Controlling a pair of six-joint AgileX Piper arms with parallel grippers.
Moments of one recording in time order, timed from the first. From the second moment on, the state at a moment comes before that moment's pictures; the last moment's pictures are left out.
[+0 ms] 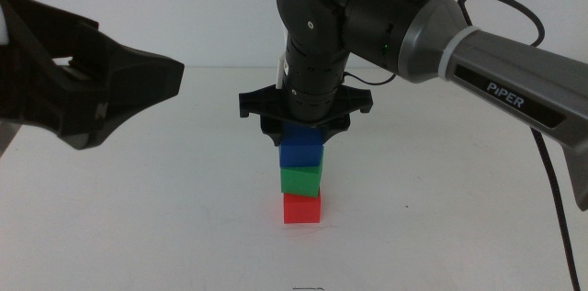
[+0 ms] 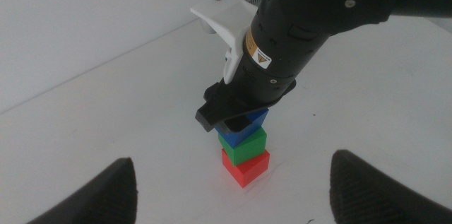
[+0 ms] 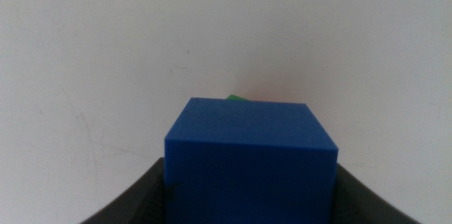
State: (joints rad) left arm -0.62 0.87 -1.17 -0.01 0.87 0.04; right arm 0.77 2.09 -2.00 -0.13 1.24 0.68
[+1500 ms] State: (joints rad) left arm -0.62 0.87 -1.17 -0.01 0.87 0.04; right arm 0.11 0.99 -1.08 0.00 0.80 0.06
